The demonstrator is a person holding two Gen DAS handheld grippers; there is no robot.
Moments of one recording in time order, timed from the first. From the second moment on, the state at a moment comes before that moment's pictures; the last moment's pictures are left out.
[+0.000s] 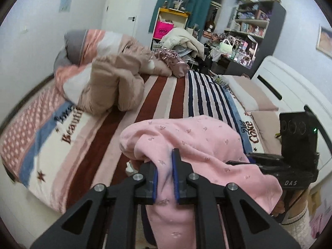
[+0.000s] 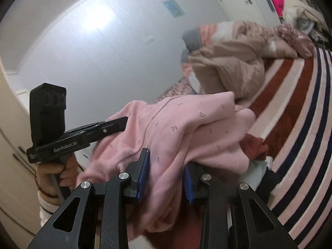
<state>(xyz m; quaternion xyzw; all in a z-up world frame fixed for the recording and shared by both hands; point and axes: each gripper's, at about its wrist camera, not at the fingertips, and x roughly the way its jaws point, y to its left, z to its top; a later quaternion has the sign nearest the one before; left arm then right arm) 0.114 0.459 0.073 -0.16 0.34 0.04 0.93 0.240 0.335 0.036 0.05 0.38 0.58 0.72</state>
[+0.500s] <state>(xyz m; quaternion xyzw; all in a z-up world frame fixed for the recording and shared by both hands) 0.104 0.452 0.076 -0.15 0.32 0.01 0.94 0.242 0.311 0.030 0.03 0.38 0.54 0.75</state>
